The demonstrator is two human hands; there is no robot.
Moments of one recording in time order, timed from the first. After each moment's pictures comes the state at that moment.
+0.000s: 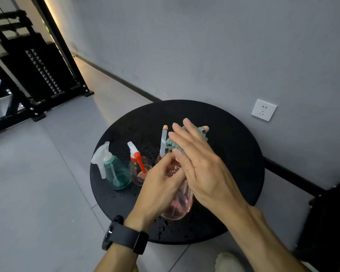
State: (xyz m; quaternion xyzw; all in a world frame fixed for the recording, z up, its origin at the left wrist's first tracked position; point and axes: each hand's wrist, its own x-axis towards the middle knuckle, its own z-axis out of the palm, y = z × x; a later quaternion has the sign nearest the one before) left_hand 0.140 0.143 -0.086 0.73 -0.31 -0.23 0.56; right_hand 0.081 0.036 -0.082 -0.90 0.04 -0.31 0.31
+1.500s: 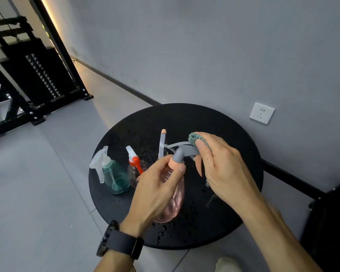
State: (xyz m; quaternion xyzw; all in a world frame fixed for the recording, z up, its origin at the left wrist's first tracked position) left_hand 0.152 0.145 -0.105 0.81 -0.31 -0.12 0.49; right_hand 0.067 0.006 -0.071 -0.87 0.17 -0.28 0.36
